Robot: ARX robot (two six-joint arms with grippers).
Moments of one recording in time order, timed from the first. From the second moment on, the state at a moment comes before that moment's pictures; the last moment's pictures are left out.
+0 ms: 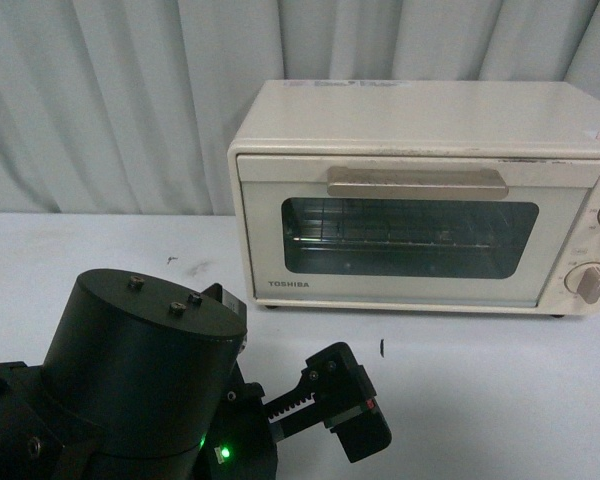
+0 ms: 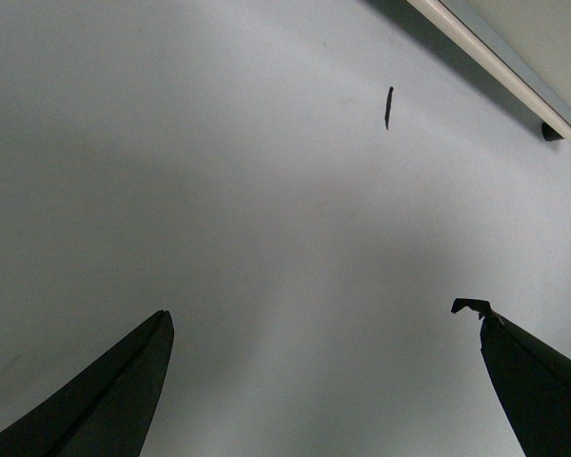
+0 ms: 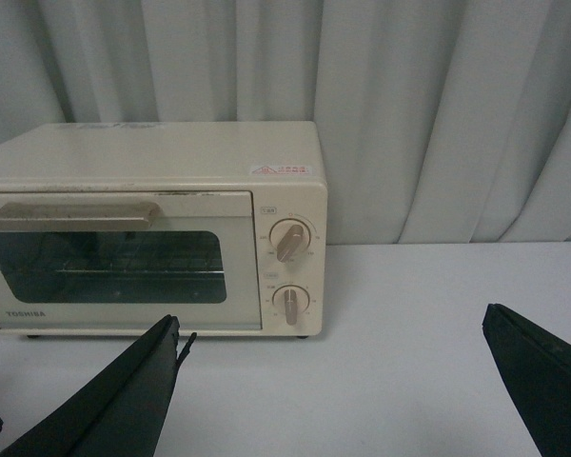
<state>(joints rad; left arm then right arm) -0.60 1.97 0.57 0.72 0.01 -0.90 0.00 0.00 0.01 0.00 0.00 -0.01</state>
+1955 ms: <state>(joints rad) -0.62 1.99 0.57 0.70 -0.01 -0.89 0.04 1.51 0.67 0.93 0.02 -0.80</state>
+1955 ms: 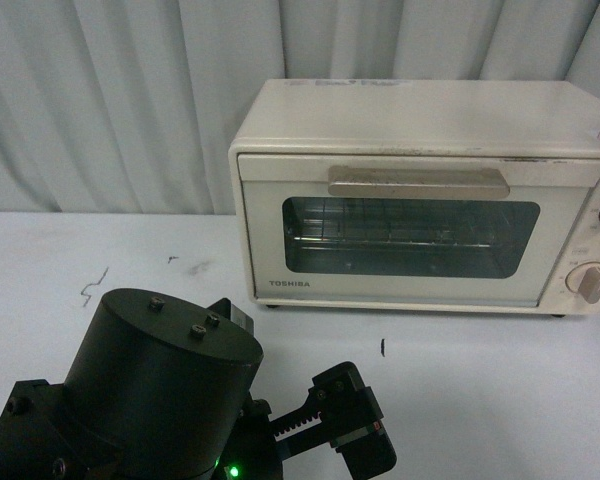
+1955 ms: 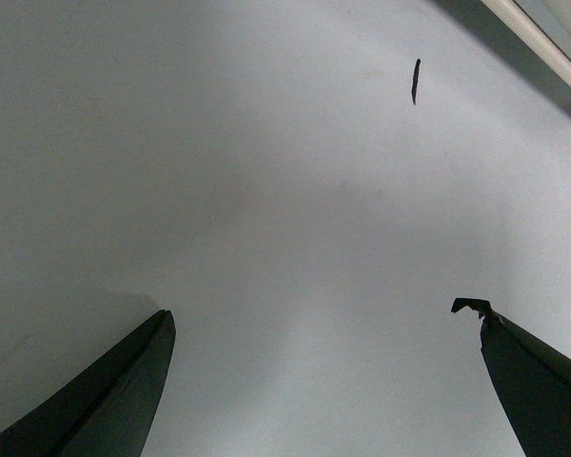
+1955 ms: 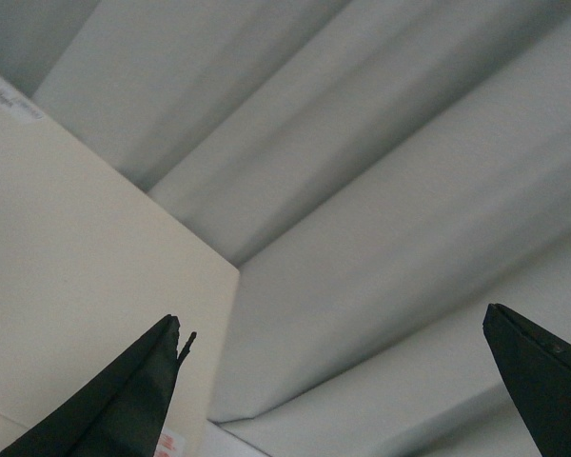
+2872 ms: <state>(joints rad) -0.62 1.99 0.57 0.70 -0.01 -0.89 0.26 1.64 0.82 0.55 -0.16 -1.08</state>
